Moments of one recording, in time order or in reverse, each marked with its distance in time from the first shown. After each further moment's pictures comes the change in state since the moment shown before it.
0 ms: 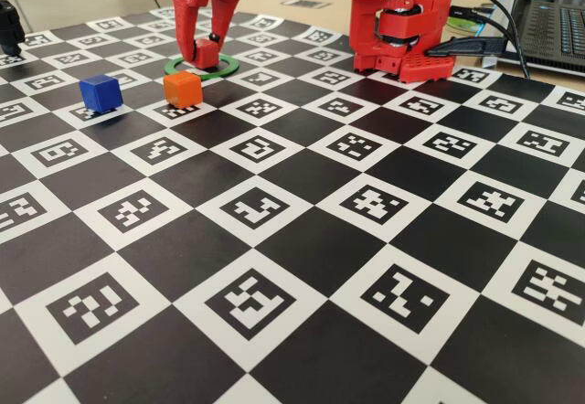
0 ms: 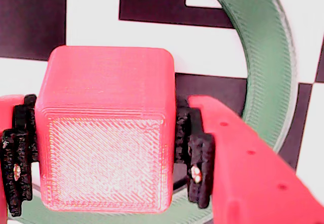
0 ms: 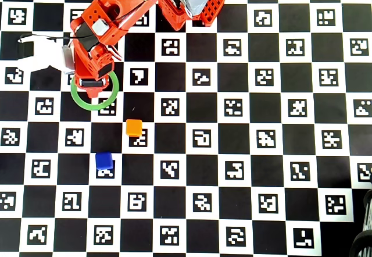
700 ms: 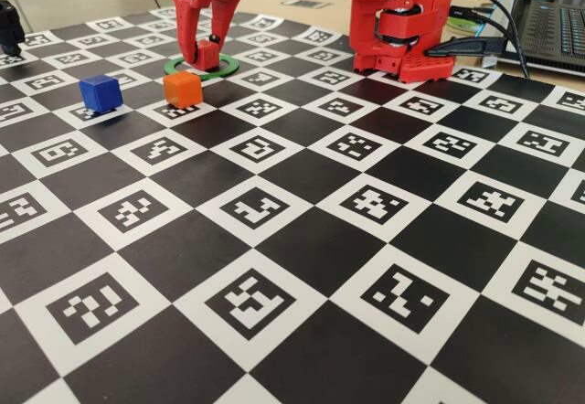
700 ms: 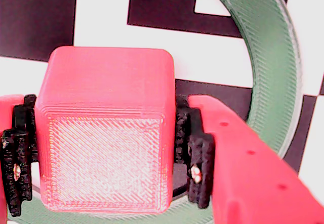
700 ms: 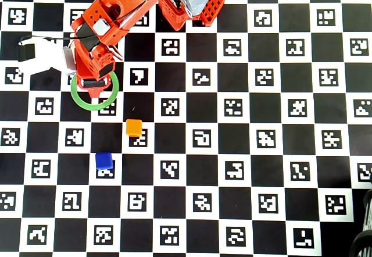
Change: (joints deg) arm 0.0 0.1 0.9 -1.2 -2.4
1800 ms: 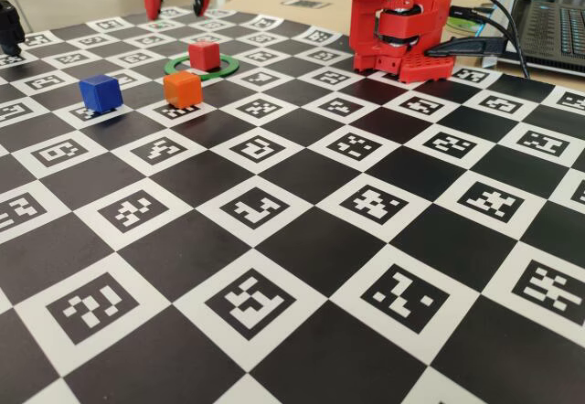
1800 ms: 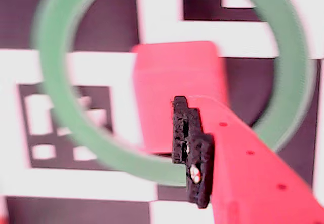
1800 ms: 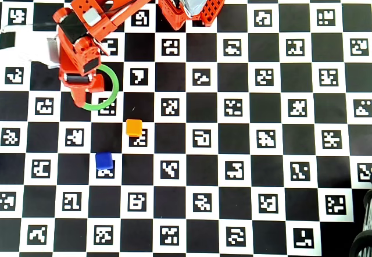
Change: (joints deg) arm -0.5 -0.1 -28.1 25.1 6.8
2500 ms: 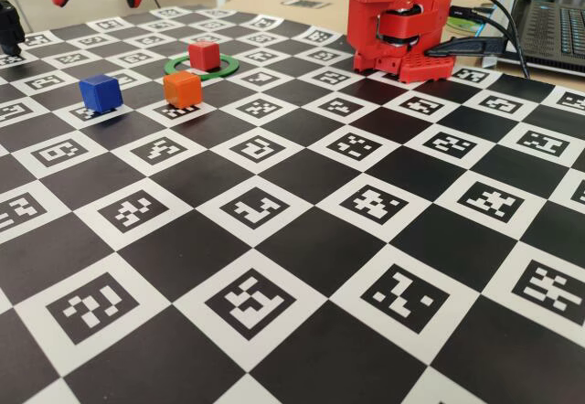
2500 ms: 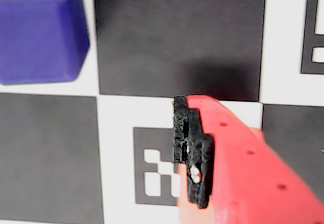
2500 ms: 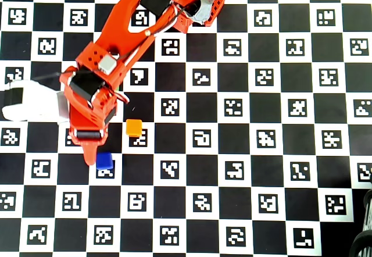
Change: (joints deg) arm -18.0 -27.8 -38.1 13.2 18.6
